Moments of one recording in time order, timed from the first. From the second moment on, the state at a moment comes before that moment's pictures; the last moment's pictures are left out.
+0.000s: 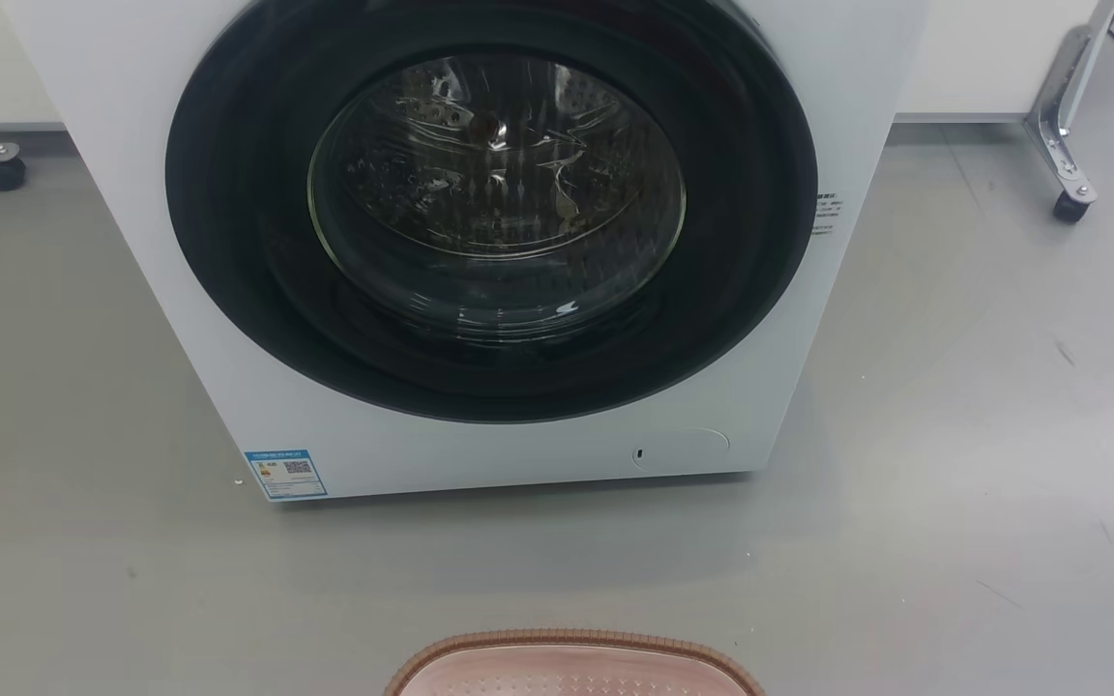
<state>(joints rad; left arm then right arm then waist) -0.32 0.05 -0.71 1.14 -0.74 0.05 0.03 -0.41 -0.06 1.14 1.06 1.09 -0.13 0.09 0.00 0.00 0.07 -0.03</state>
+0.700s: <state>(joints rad) -0.46 0.05 -0.71 1.13 -0.75 0.07 0.03 -0.56 -0.07 1.14 1.08 1.10 -0.13 0.07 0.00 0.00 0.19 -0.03</state>
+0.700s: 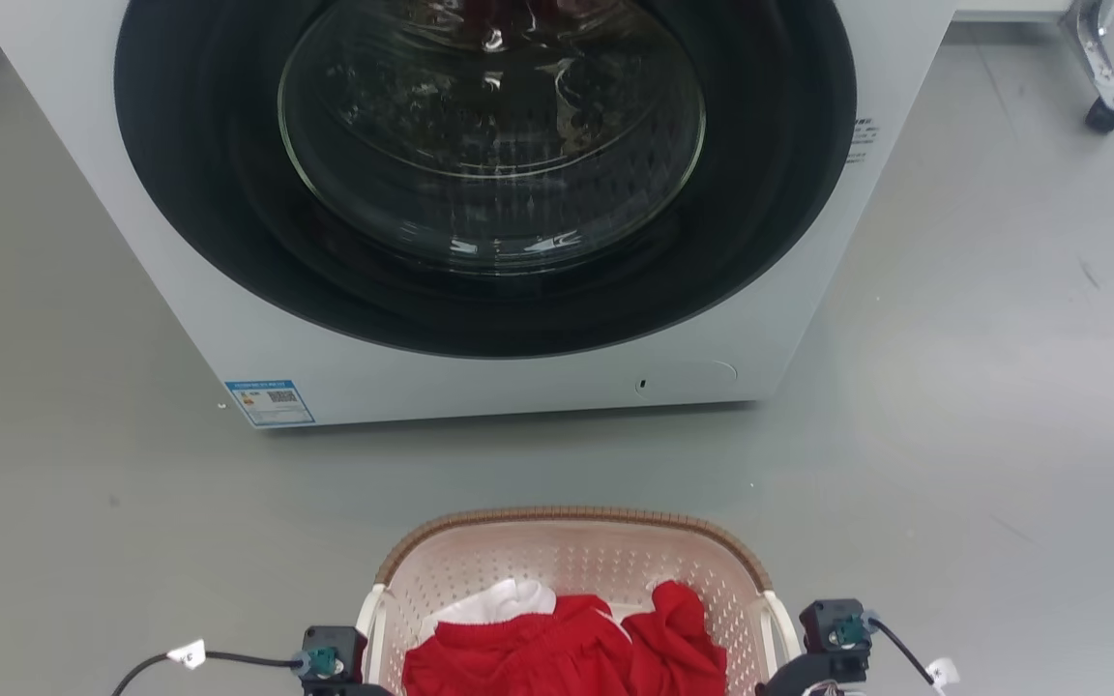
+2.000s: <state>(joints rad) -0.89 0.07 -0.67 1.13 -0.73 0.08 -0.03 -1.02 -0.07 1.10 1.14 1.08 -0.13 0.00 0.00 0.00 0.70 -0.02</state>
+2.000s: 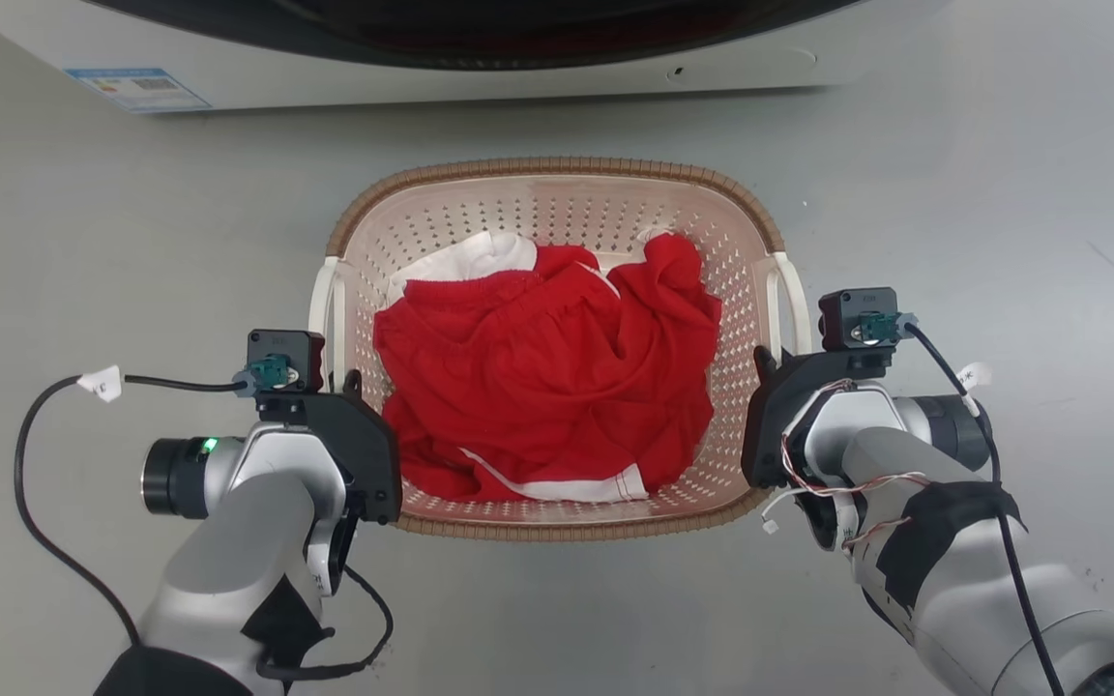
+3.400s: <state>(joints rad) -1.04 0.07 -0.66 1.21 -0.71 0.08 -0.13 -1.16 -0.06 1.13 1.17 1.05 -0.13 -0.13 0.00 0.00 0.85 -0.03</state>
